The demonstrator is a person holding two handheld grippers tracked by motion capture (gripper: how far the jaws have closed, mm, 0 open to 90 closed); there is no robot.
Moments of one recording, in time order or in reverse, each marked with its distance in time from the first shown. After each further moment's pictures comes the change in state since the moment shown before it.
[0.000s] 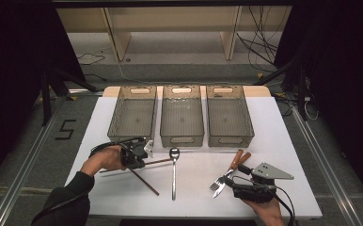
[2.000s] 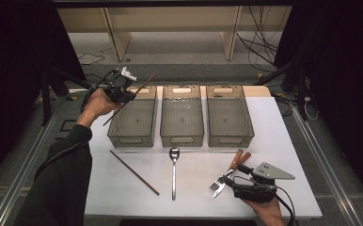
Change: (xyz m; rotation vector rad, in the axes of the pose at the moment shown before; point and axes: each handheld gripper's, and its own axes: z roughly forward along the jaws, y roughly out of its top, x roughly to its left) left arm 0.141 0.003 -0.100 -0.346 0.358 -0.522; right arm 0.000 0.001 -0.001 -0.024 0.024 -0.002
